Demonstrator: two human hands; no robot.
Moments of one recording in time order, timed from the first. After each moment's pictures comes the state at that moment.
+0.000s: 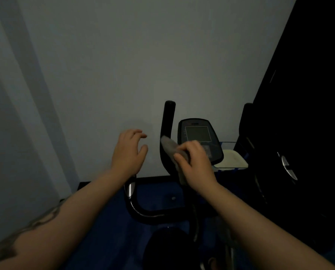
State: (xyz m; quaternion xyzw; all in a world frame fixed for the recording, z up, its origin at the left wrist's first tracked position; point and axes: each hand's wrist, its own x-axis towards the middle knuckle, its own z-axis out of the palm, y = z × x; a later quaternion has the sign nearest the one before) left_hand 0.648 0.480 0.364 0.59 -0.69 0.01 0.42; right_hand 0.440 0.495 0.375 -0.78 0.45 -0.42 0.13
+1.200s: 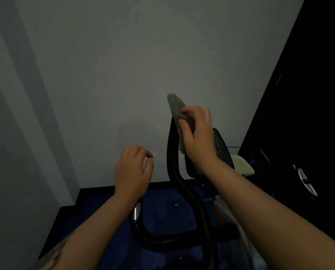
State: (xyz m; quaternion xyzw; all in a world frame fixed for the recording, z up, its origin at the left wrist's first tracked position) left_hand 0.647 0.473 0.348 0.58 -0.66 0.05 0.47; right_hand 0.478 0.431 0.437 -0.73 0.40 -0.55 0.08
